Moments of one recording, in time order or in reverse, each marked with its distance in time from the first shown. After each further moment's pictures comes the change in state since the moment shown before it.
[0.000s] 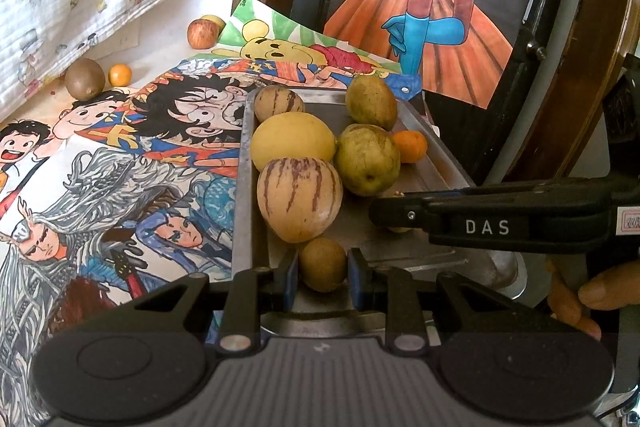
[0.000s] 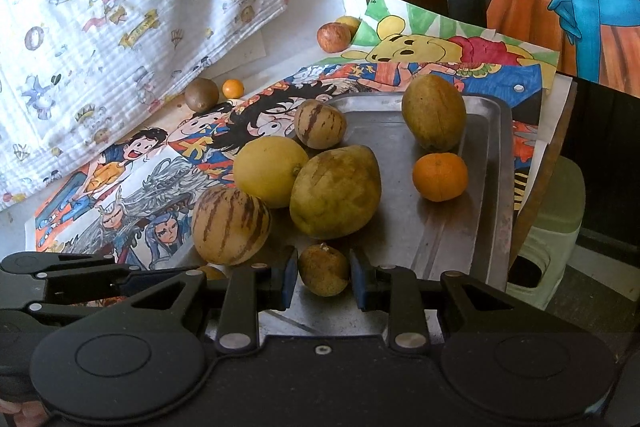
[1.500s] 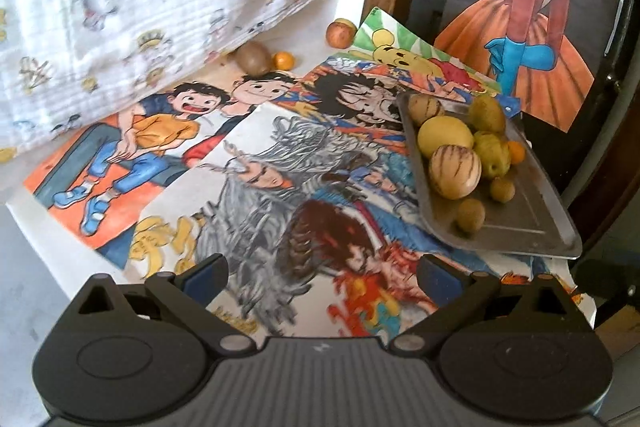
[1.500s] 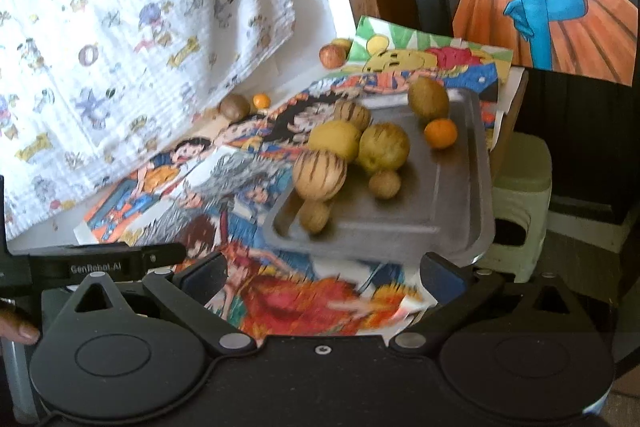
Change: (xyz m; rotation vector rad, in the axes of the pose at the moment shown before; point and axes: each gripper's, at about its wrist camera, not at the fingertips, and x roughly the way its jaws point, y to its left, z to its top) left arm -0.108 0.074 -0.034 -0.140 0.003 0.248; right arm -0.115 0.082 -0.057 0.107 -0.056 -0.065
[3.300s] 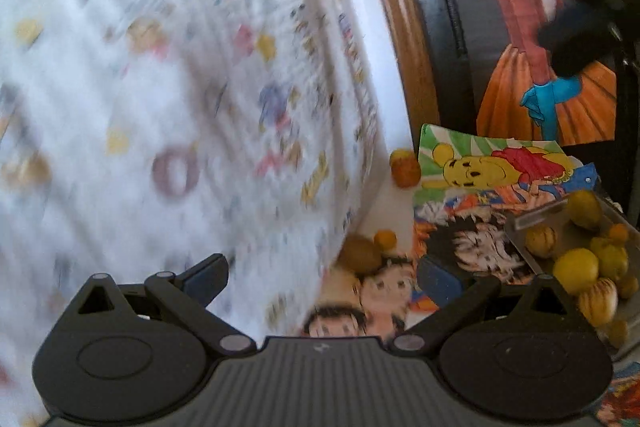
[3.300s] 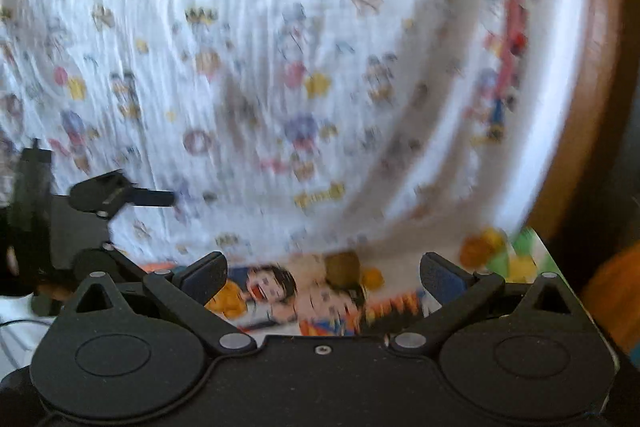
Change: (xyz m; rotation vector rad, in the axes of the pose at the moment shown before) left arm -0.010 0.063 0.160 0.393 -0.349 0.192; right arm 0.062 0.130 0.268 -0.652 -0.082 0.350
